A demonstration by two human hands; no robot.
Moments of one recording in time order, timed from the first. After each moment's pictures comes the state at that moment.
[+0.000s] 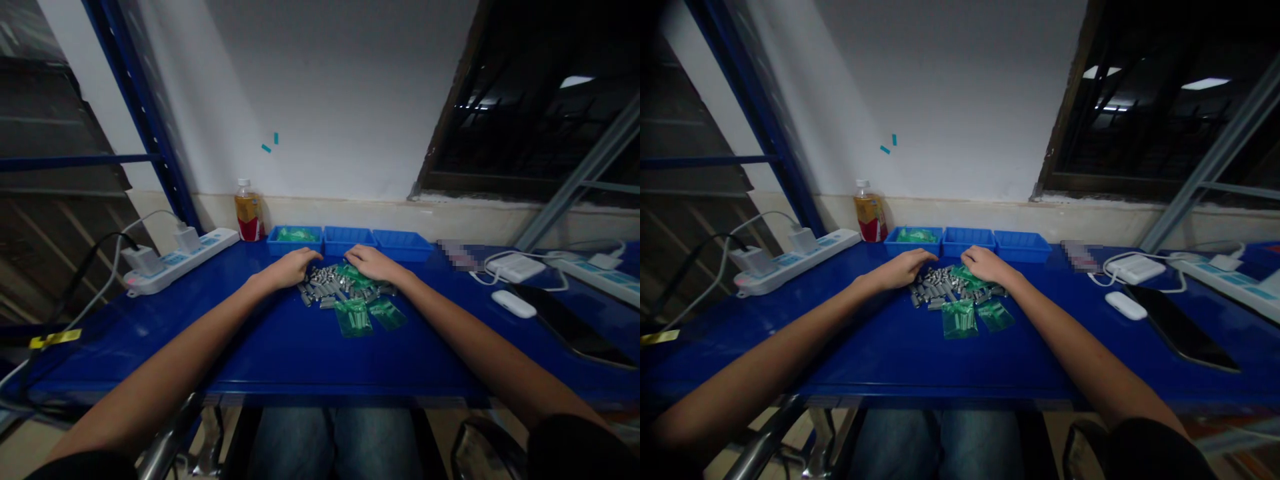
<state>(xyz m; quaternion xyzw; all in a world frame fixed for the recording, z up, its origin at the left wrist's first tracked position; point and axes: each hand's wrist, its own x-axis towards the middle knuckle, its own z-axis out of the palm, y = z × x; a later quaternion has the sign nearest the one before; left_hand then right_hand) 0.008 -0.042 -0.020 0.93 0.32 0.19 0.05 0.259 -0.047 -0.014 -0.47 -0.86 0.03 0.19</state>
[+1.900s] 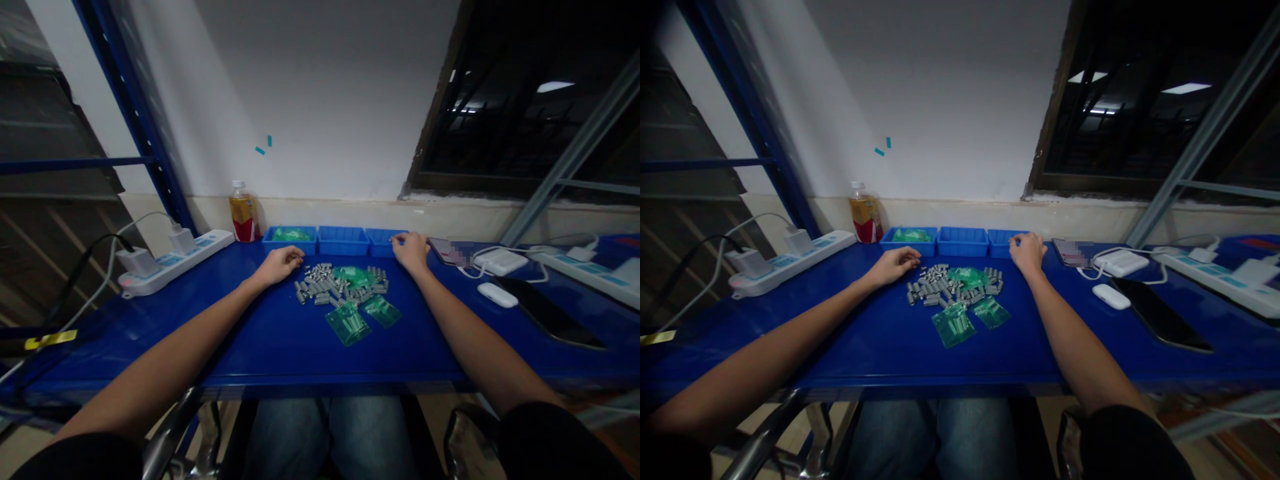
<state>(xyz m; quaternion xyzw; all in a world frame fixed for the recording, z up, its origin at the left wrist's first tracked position) -0.007 -0.026 -0.041 0.82 0.39 0.35 0.24 0.357 -0.038 -0.031 -0.75 -0.55 -0.13 0.34</state>
